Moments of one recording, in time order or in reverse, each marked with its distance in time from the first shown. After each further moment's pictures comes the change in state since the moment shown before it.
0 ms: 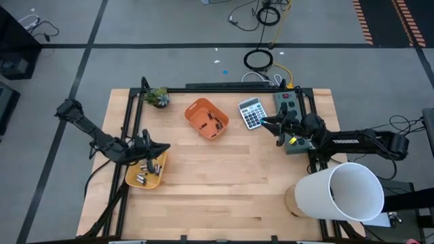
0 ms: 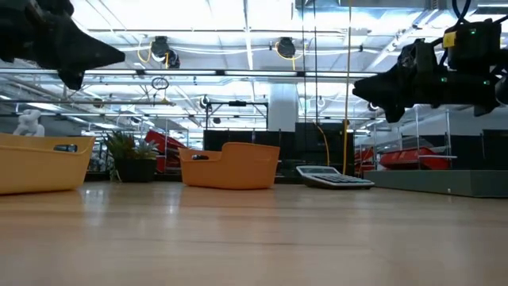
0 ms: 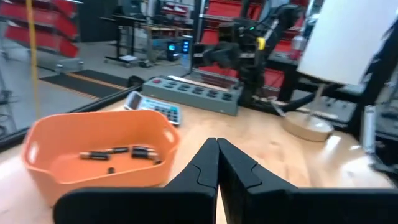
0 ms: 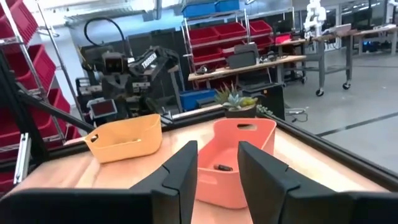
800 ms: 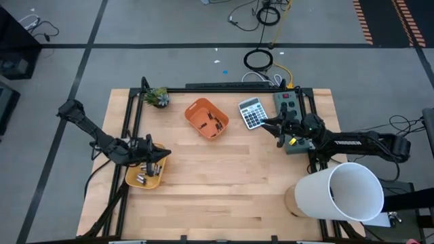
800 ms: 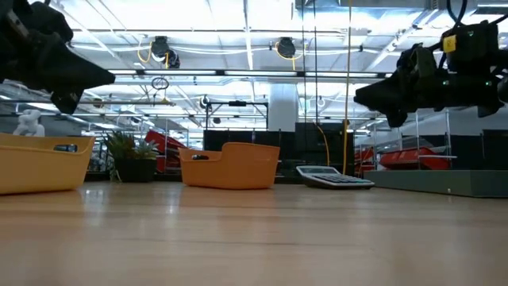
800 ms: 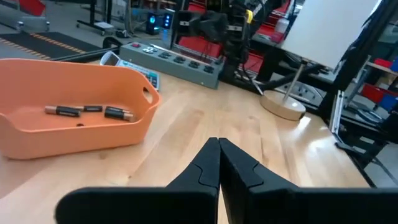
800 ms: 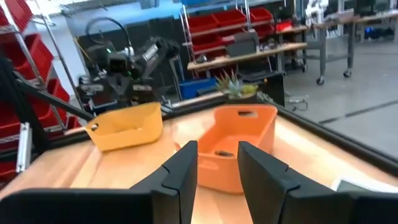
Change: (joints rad) left arm -0.017 -0.044 -0.079 -0.069 0.102 -0.205; right arm 0.009 -0.040 -0.002 -0.106 0.006 -0.008
